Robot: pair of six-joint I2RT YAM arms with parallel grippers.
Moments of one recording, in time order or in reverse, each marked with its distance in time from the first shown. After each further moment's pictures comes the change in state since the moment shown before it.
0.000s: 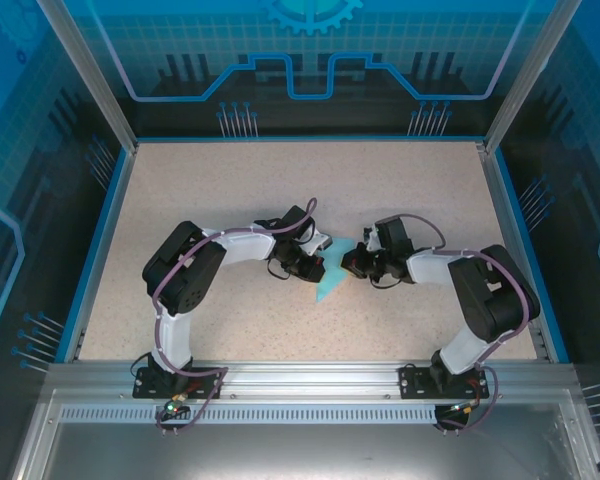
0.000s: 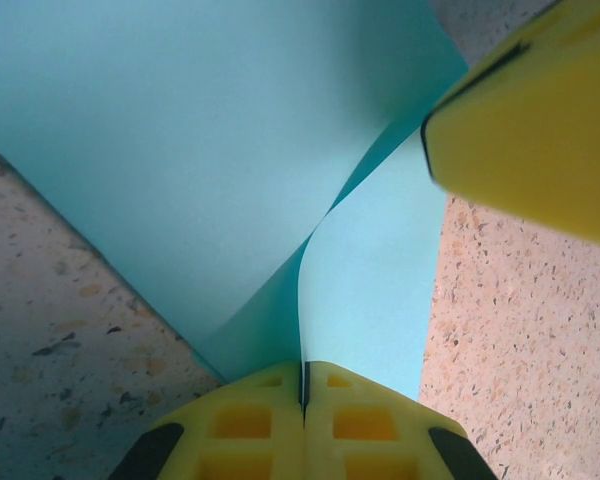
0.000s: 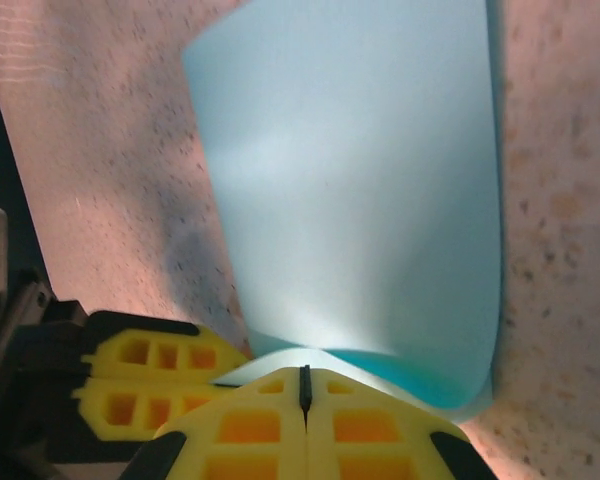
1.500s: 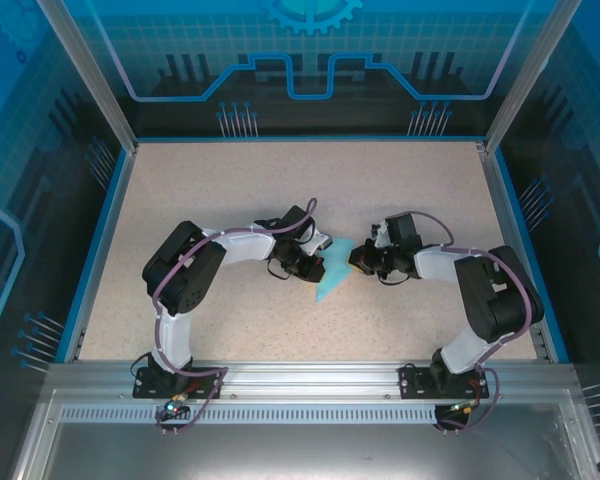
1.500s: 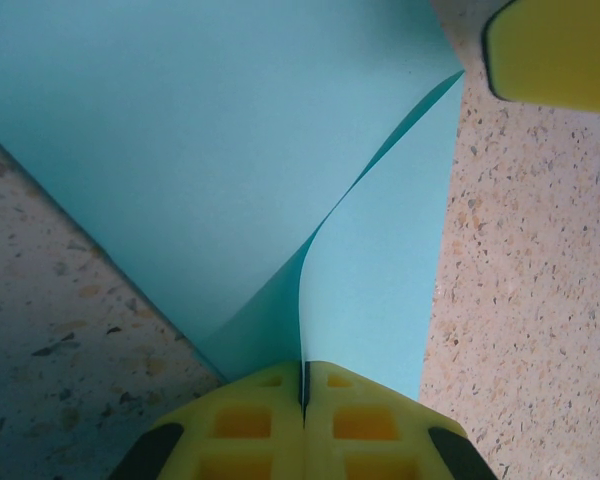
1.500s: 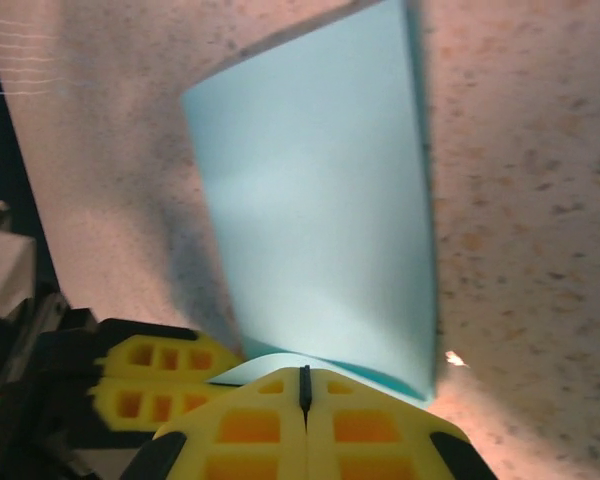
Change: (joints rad) left arm 0.000 0.000 0.000 -0.001 0.000 0.003; right arm -0.069 -0.016 0.012 -0.057 -0.053 -0.052
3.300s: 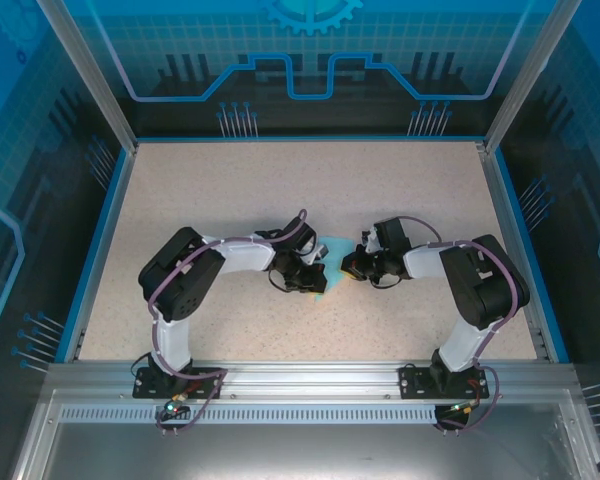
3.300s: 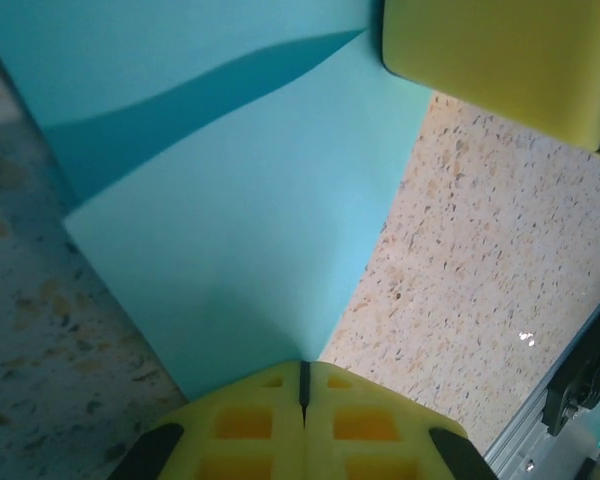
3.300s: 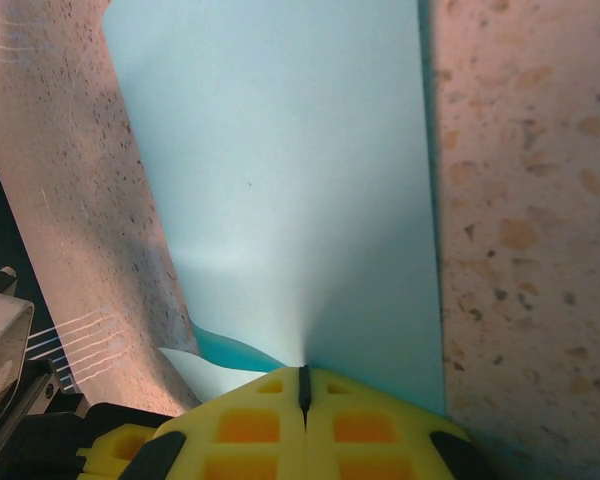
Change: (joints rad) left arm -0.045 -0.049 -0.103 0.060 0.069 -0.367; right arm 0.053 0.109 0.014 0.037 0.009 0.022
